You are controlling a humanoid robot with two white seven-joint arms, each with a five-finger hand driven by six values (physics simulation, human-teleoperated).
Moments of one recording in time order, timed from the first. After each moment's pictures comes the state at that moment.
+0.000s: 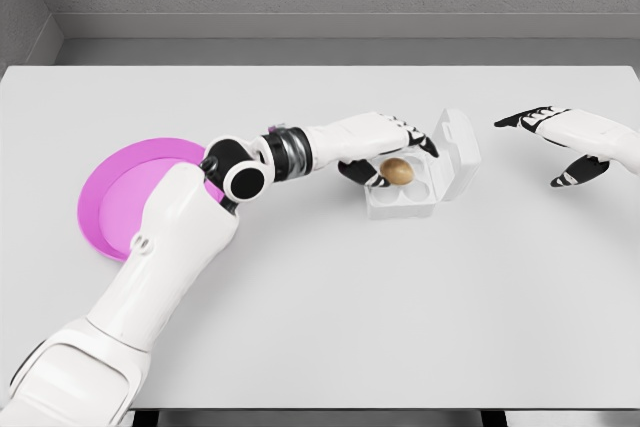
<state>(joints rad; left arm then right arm) -0.65 0.00 -0.52 -1.24 -0.70 -0.39 -0.61 -0.50 -0.73 0.29 -1.15 0.46 -0.61 0.56</state>
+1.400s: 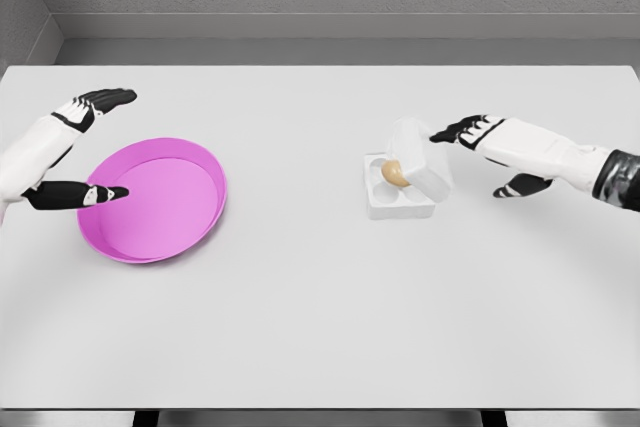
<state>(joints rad) -0.05 0.42 0.27 -1.68 -0.18 -0.61 -0.61 -0.39 -0.68 0.29 -1.45 0.46 -0.61 0.54</state>
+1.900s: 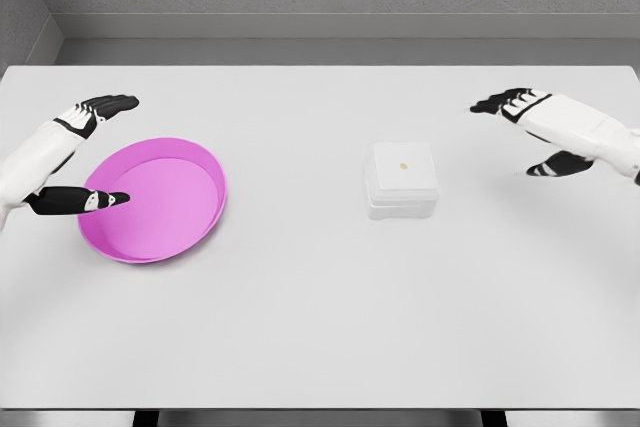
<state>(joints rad) -0.03 0.42 0.27 -1.69 -0.18 -0.61 -0.61 -0.36 -0.69 0.12 -1.42 0.46 -0.61 0.55</state>
